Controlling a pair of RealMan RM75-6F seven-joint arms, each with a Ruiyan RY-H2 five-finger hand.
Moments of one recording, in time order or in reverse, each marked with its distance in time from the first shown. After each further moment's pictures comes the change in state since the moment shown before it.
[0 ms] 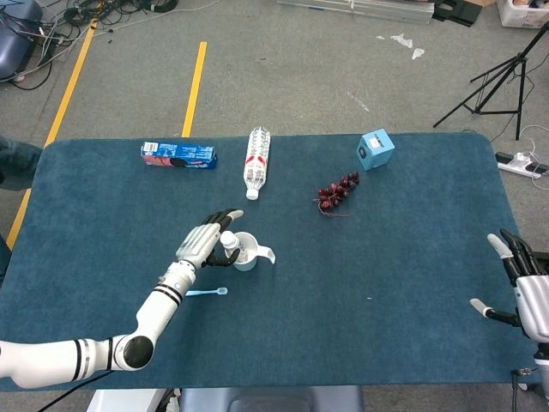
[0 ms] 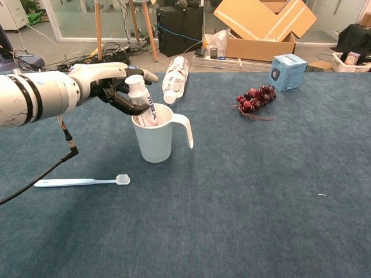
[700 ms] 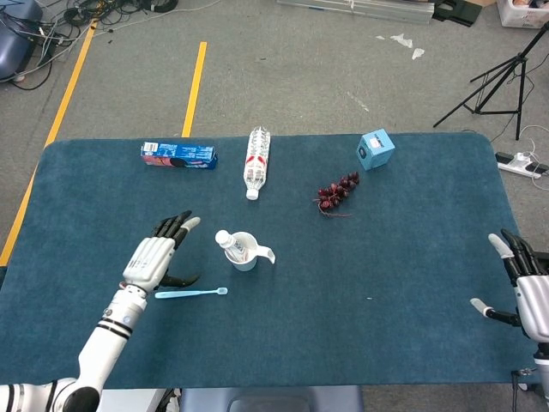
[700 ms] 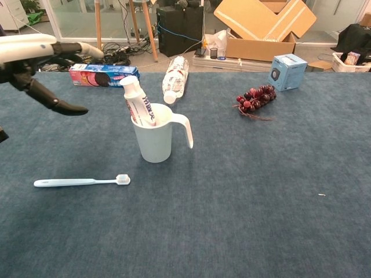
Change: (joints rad) left arm 0.208 0.248 0.169 -0.328 0.271 0.304 0.146; right arm -0.002 -0.003 0.004 -0.003 0.009 0.002 -0.009
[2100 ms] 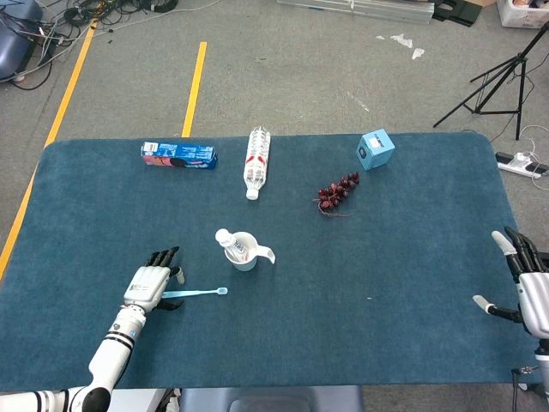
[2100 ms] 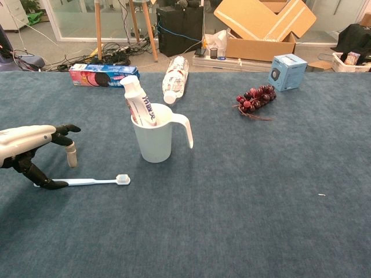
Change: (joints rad) left arm 0.095 -0.221 0.072 0.350 -0.039 -0.147 0.088; right arm 0.008 -0.003 0.011 0.005 0.029 -0.025 -0.007
